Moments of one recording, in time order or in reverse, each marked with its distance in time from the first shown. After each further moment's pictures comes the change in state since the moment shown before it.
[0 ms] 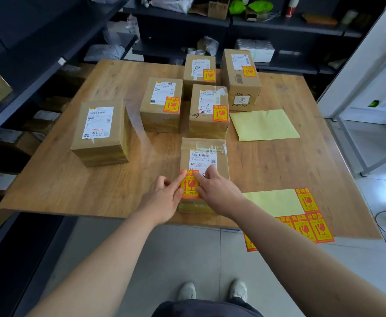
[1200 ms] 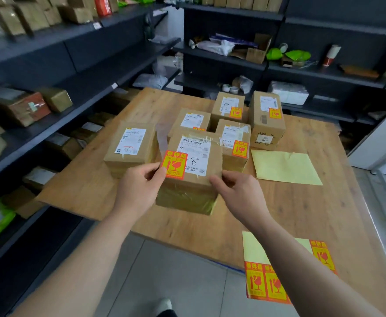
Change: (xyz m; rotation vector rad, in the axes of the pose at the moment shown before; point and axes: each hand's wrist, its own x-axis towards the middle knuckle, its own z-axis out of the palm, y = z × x) left_hand -0.050 0.037 -0.117 -0.608 0.654 -0.111; right_hand -0.008 -0.013 -0.106 0.632 0.287 0.133
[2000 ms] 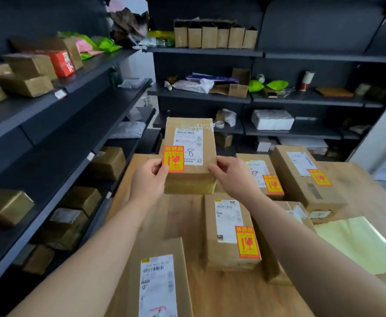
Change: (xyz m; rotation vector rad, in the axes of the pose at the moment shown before) left_hand 0.441 -0.065 -0.019 -0.073 -0.112 0.090; right_hand 0.401 -0.090 0.092 -0.026 0.162 0.052
